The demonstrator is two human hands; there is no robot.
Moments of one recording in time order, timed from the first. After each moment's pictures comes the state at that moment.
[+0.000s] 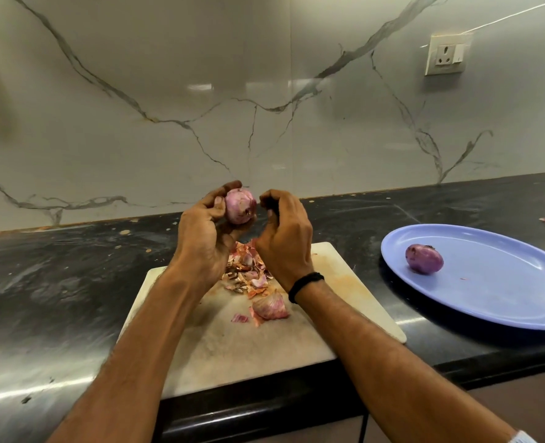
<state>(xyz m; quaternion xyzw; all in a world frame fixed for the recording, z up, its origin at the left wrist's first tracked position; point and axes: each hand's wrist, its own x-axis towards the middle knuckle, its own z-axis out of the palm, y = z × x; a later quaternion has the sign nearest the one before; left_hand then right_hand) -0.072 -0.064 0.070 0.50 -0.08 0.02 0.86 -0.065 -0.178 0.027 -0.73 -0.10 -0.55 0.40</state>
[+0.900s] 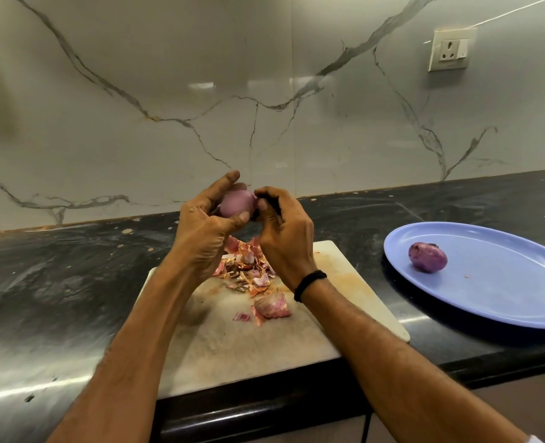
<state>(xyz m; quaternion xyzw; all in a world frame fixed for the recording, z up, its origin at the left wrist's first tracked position) -0.063 -0.048 0.065 0.61 -0.23 0.07 0.76 -0.069 -0.179 0.030 -0.70 -0.16 -0.52 0.47</state>
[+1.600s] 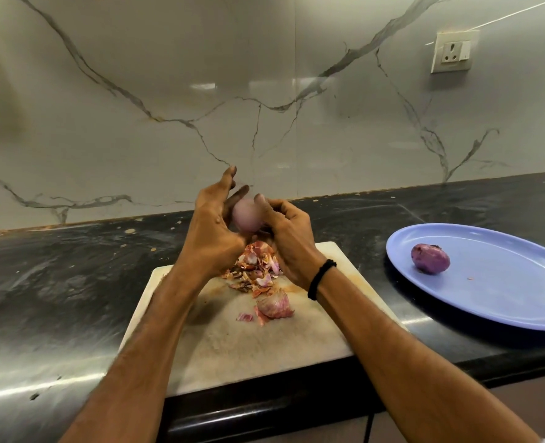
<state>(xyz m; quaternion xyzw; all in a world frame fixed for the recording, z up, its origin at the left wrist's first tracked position) -0.054 -0.044 0.054 0.78 -0.31 0.20 0.50 -0.070 -0.181 0.042 -0.56 -0.07 -0.15 0.81</state>
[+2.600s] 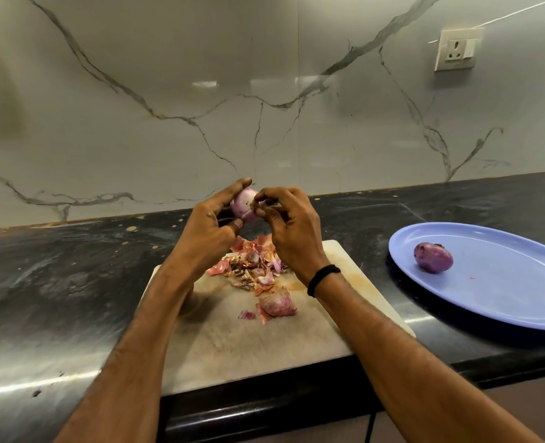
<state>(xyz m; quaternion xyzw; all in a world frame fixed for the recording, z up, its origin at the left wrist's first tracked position) -0.057 -0.035 0.061 0.79 -0.30 0.15 0.51 -0.059 -0.191 0.030 -0.75 -0.17 -0.46 0.43</state>
